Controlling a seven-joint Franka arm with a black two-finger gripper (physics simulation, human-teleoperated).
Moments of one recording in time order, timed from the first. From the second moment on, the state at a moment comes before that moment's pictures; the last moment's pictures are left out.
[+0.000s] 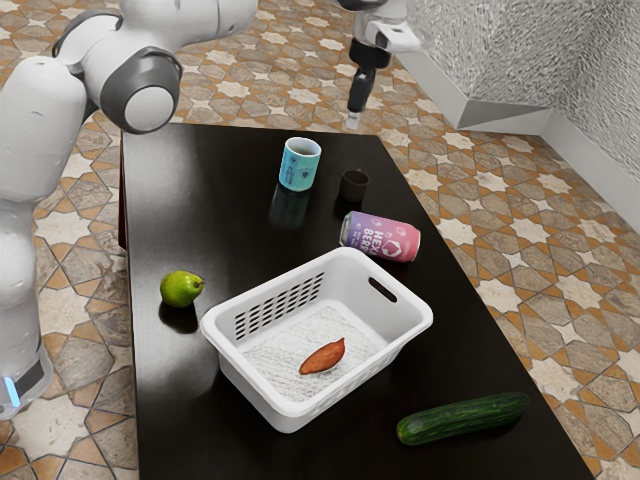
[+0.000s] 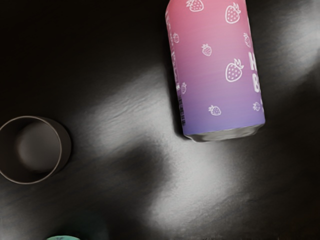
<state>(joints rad) 0.15 0.35 0.22 -1.07 -0.16 1.40 0.84</state>
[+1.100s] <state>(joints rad) -0.44 0.04 0.12 -0.92 -0.02 1.01 1.19</state>
